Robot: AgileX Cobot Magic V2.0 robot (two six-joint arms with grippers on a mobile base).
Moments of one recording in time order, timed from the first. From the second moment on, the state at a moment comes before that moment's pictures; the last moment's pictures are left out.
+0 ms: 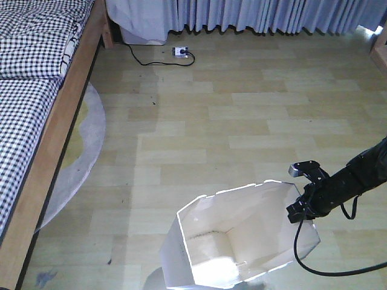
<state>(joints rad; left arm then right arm) 0.05 -0.02 0.03 0.04 0.12 -0.05 -0.20 2.43 -1.05 0.90 0.56 -1.38</state>
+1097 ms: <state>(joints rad) 0.05 -0.02 0.03 0.04 0.12 -0.05 -0.20 2.43 -1.05 0.90 0.56 -1.38</state>
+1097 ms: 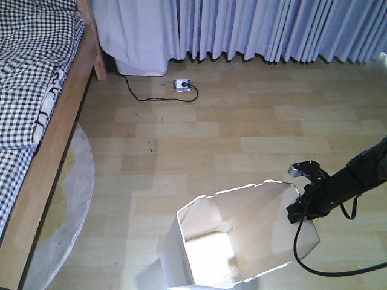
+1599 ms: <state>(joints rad) 0.05 -0.02 0.03 0.04 0.12 -0.05 -0.20 2.43 -1.05 0.90 0.56 -1.38</state>
